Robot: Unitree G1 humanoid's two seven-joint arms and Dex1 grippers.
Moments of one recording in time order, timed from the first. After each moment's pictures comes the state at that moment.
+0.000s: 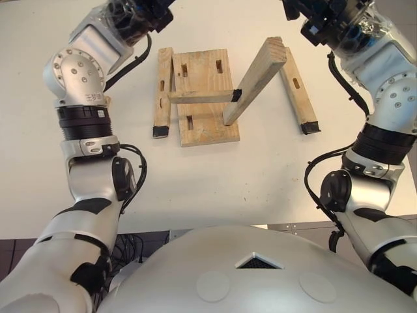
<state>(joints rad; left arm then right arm) -0.69 0.27 0.21 0.27 -0.92 0.77 -0.86 -0.57 -0.25 -0.28 -0.08 0.86 0.91 0.72</state>
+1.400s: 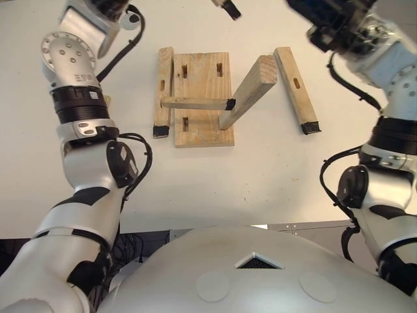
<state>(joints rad) -0.80 0.32 0.35 0.53 -0.91 0.61 -1.01 -0.60 -0.40 -0.28 0.11 0.95 0.94 0.83</state>
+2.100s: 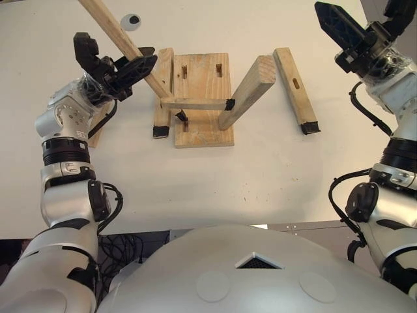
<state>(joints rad) -0.46 0.50 0.18 0.63 -0.63 0.41 -1.41 -0.45 -0.45 -0.34 0.16 0.89 0.86 0.81</state>
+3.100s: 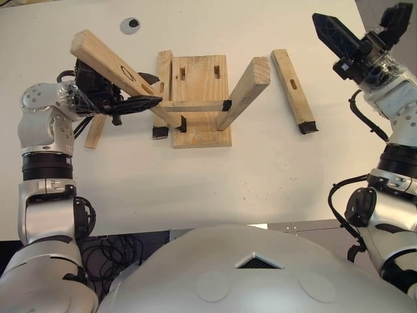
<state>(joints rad) -0.32 0.65 0.04 0.43 -0.56 0.09 -1.52 -0.40 -0.44 -0.34 0.15 0.86 0.82 0.80</state>
